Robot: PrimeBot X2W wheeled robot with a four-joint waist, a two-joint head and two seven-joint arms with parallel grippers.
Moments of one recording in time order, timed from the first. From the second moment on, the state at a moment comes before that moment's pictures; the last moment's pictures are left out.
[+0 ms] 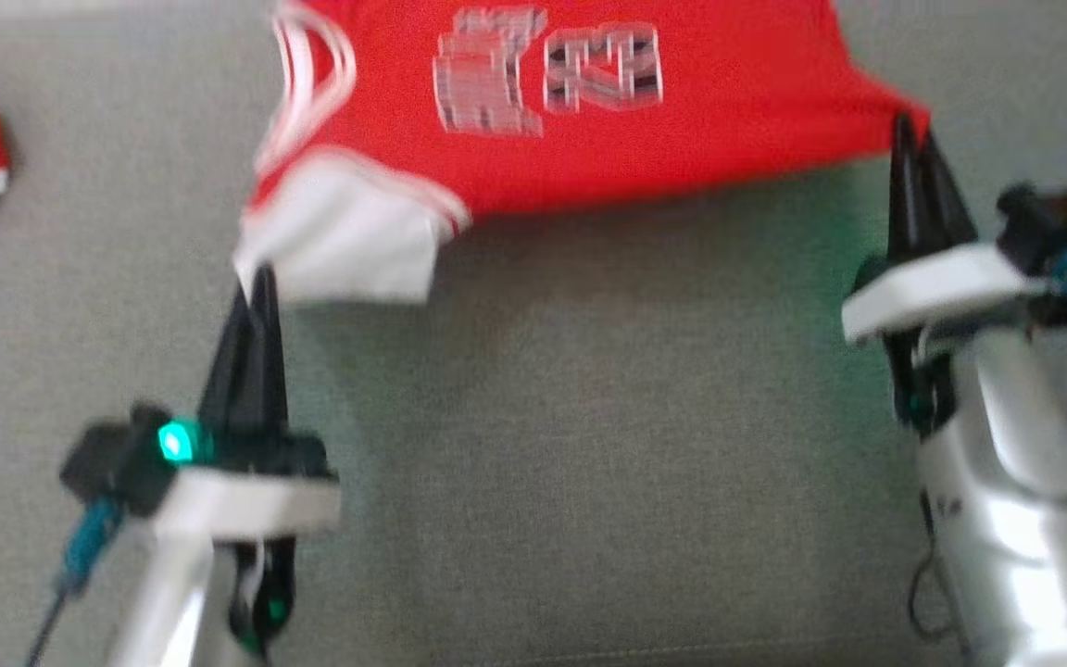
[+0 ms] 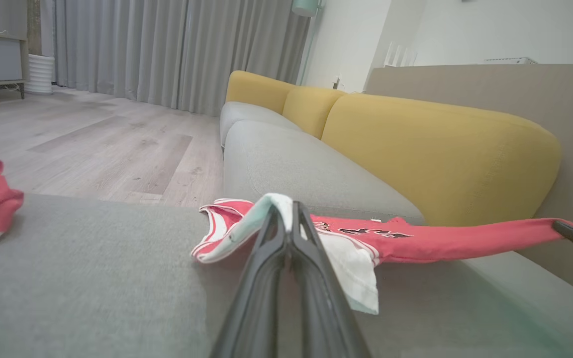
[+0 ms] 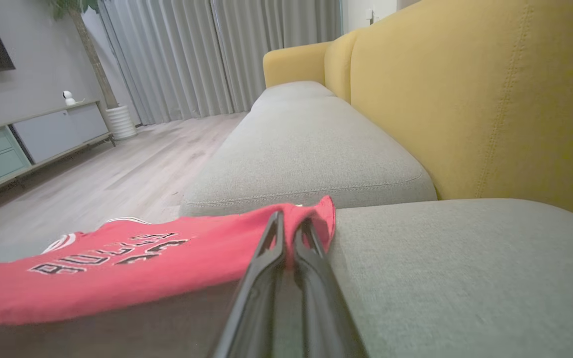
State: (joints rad) left arm -0.26 0.15 -0.20 0.16 -0.40 -0.11 -0.26; right arm -0.62 -0.06 -0.01 0.65 0.14 0.13 -0.25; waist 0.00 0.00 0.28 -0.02
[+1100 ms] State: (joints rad) left arm 0.16 0.15 -0.27 -0.08 -0.42 -0.05 -0.11; right arm -0.03 -0.04 -0.04 0.33 0.24 0.13 -0.01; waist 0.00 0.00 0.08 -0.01
